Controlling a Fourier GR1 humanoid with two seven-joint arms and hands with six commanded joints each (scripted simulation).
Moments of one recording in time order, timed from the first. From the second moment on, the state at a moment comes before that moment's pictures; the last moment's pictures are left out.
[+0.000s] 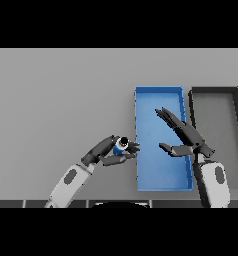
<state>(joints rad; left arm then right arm) -0.21 0.08 -0.52 -1.62 0.02 -0.22 -0.05 -0.13 -0.34 0.07 -1.79 -0.36 0.48 0.04</state>
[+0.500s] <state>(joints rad) -0.21 0.05 -0.50 -1.61 -0.03 -0.25 -0.05 -0.35 -0.36 0.23 -1.89 -0.41 0.58 0.20</state>
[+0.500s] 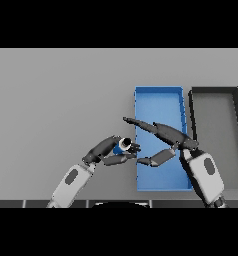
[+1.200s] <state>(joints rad) -0.22 0.02 -0.44 -1.59 -0.07 -0.30 -0.02 -0.61 -0.23 0.36 -1.76 -0.36 0.64 0.32</state>
